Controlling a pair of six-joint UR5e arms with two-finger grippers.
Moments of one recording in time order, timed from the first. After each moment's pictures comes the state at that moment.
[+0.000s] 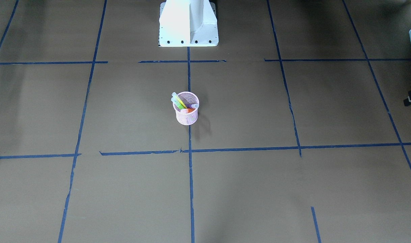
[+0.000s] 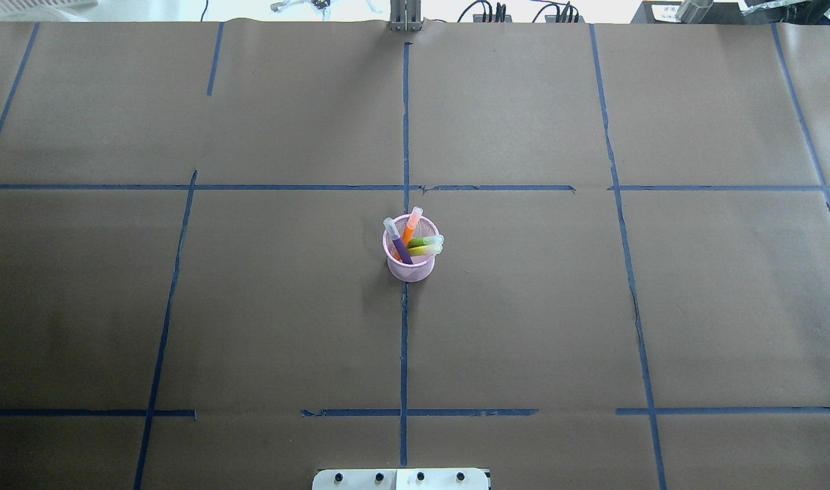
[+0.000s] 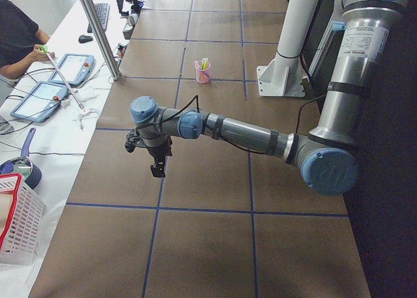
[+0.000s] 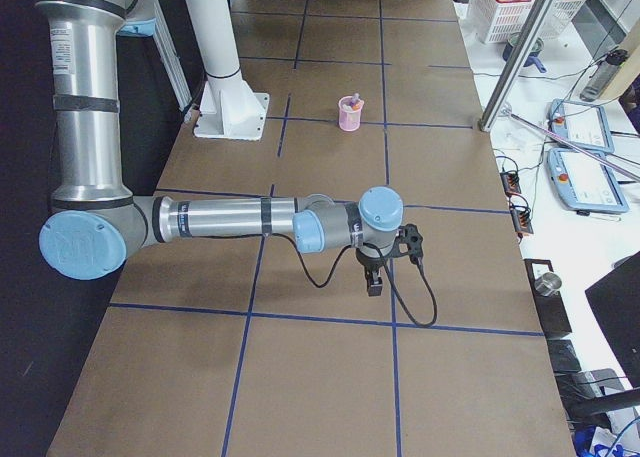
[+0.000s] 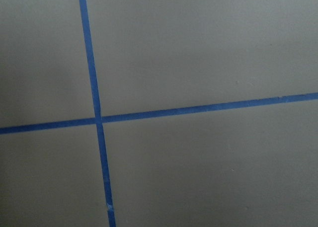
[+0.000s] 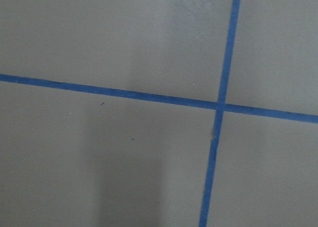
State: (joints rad) left arm -1.43 -1.72 -1.61 -1.45 -2.40 -0.05; right arm 1.48 -1.59 1.58 -1.42 2.40 0.04
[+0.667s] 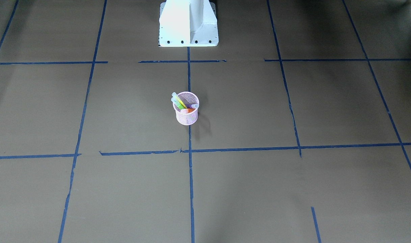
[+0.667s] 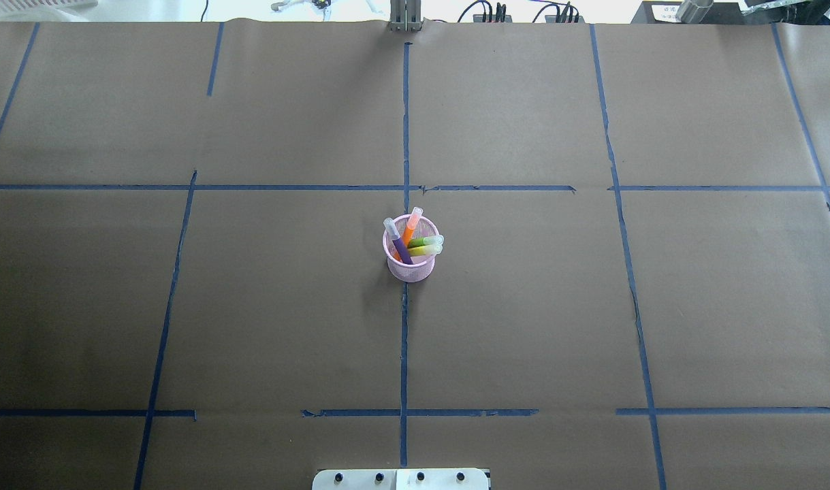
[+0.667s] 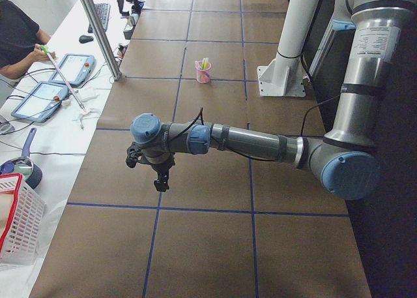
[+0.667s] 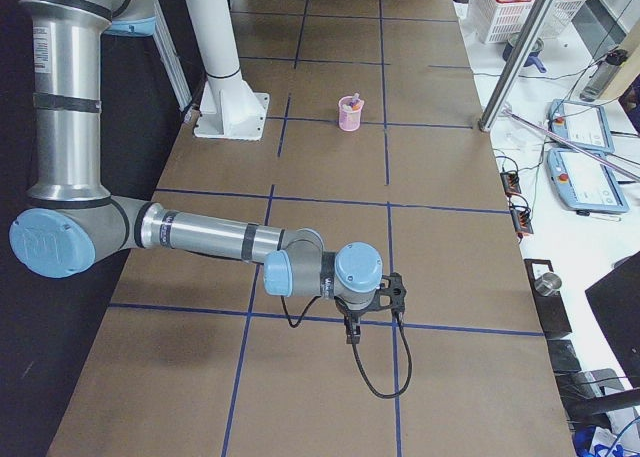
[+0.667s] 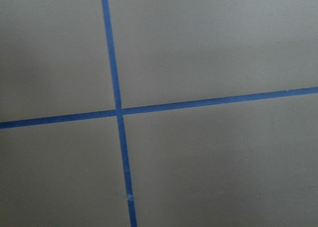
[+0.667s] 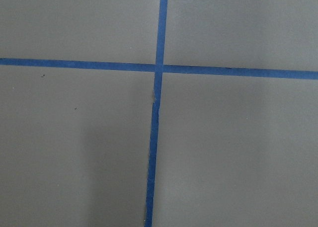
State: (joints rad) left arm -1.51 -1.68 -1.60 -1.45 -2.42 0.04; right arm 1.58 -1.65 1.52 -1.41 2.43 -0.04
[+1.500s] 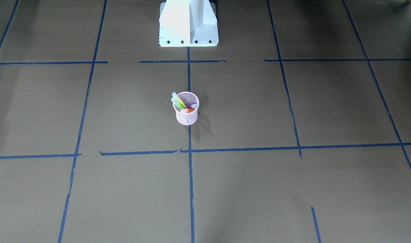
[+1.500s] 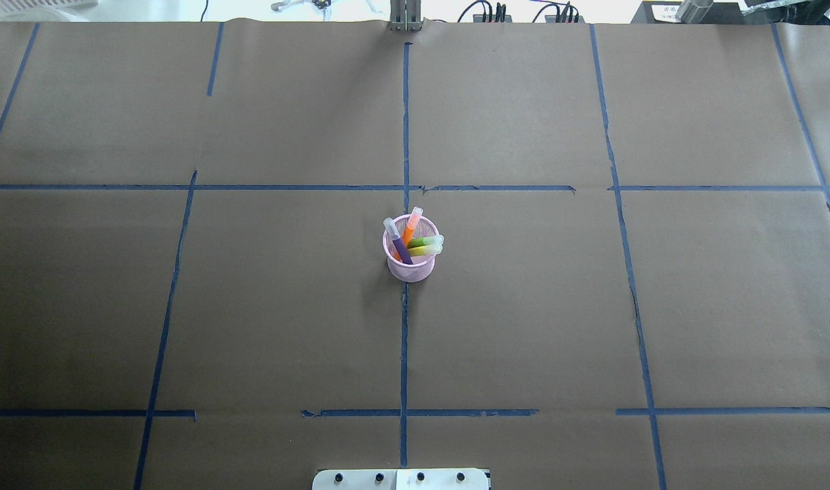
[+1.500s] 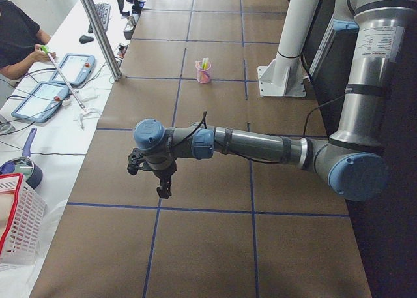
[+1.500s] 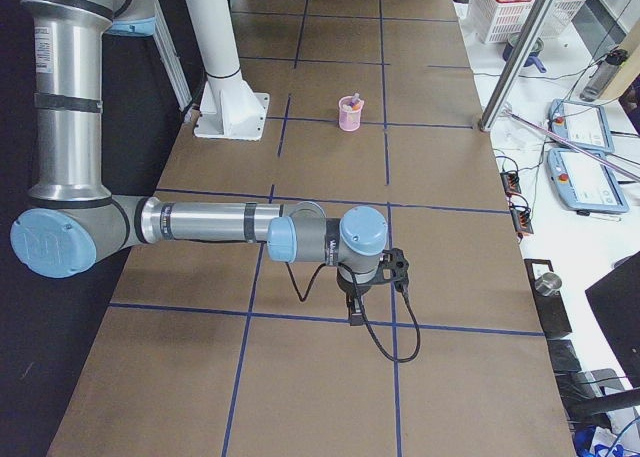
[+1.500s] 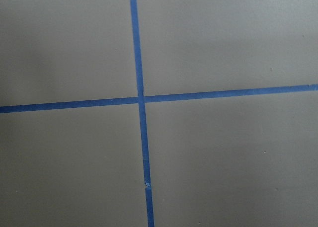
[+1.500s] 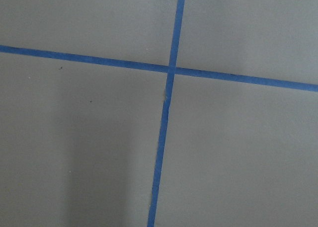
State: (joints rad) left arm -1.55 -1.66 -1.62 -1.43 -2.41 0.04; right arm 1.55 -1.65 1.69 -1.60 2.32 -0.09
